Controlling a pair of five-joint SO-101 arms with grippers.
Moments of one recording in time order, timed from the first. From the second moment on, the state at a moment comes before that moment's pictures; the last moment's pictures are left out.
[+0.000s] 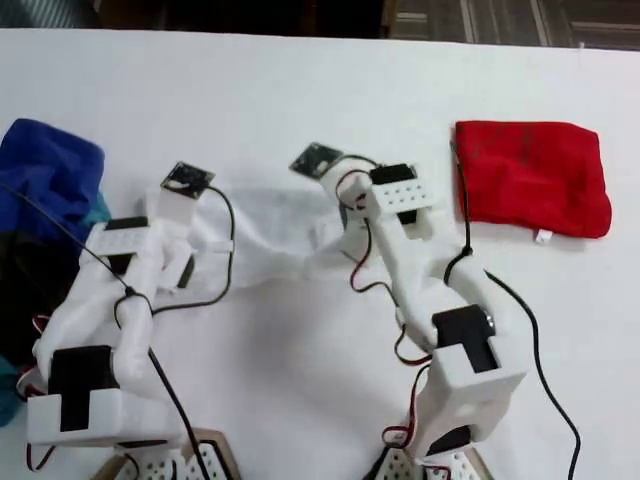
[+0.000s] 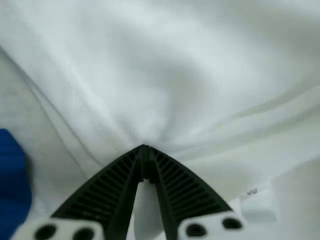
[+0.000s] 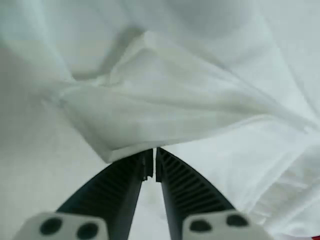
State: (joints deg) left arm -14.3 -1.9 42.6 49.8 -24.9; right arm -17.2 14.0 11.7 64.5 37.6
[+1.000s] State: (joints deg) left arm -14.3 -1.9 42.6 49.8 -24.9; right arm -22.4 16.2 12.7 53.3 15.8
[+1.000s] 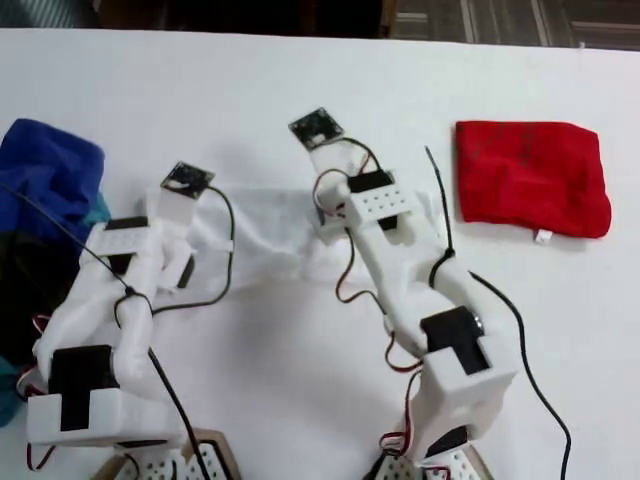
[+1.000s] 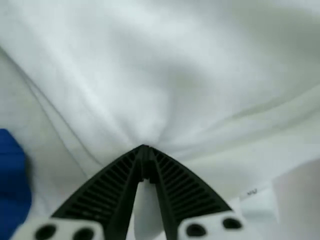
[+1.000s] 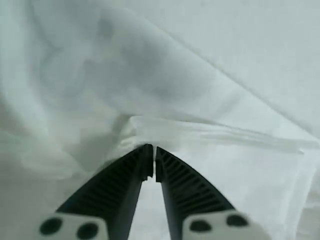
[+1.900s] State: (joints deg) left arm -14.3 -1.9 42.6 49.8 -24.9; right arm -19.7 -9.0 34.0 45.6 15.8
